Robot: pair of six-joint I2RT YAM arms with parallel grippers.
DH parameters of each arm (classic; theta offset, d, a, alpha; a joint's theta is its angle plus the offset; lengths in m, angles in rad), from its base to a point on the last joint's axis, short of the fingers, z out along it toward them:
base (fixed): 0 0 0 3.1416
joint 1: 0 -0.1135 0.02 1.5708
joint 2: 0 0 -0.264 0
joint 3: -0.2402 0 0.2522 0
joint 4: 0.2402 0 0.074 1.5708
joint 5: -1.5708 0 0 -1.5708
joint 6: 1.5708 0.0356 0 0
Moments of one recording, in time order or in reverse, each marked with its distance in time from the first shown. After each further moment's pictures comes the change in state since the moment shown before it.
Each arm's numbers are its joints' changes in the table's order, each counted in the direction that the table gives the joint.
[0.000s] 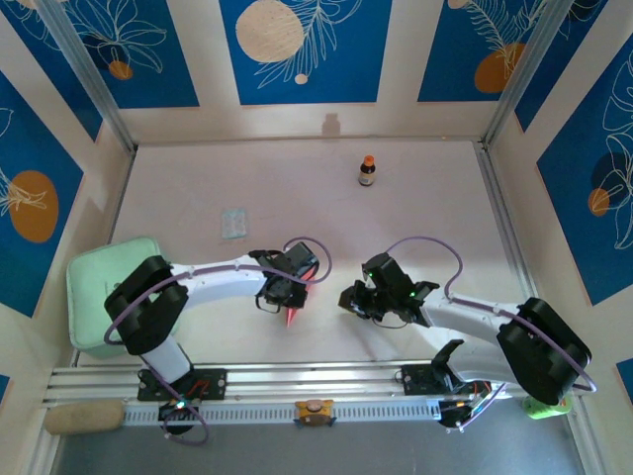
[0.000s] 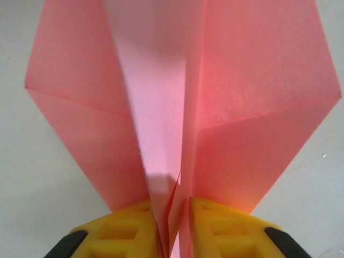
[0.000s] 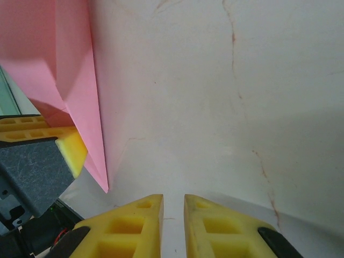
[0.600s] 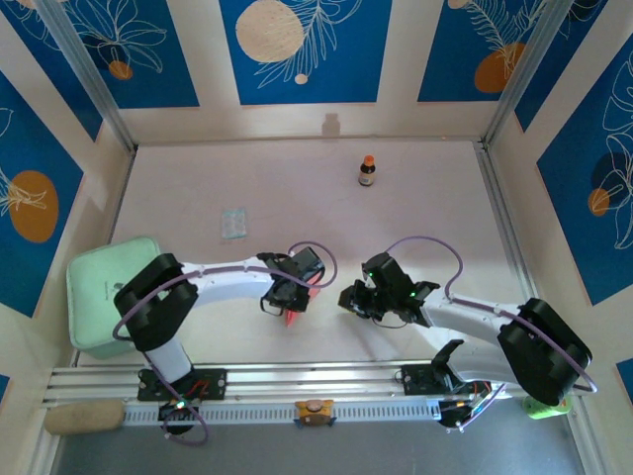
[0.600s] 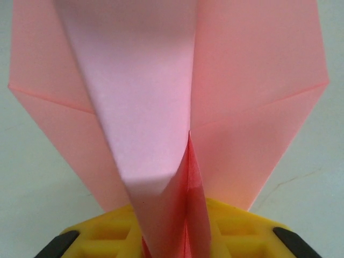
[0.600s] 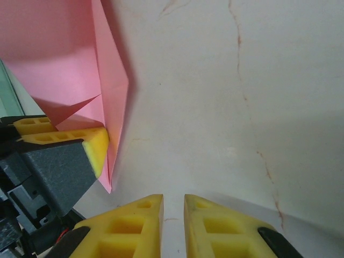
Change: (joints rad) left arm 0.037 0.053 -0.023 0.016 0.051 -0.004; right arm 0.000 -0.008 0.000 -0.003 0.000 0.000
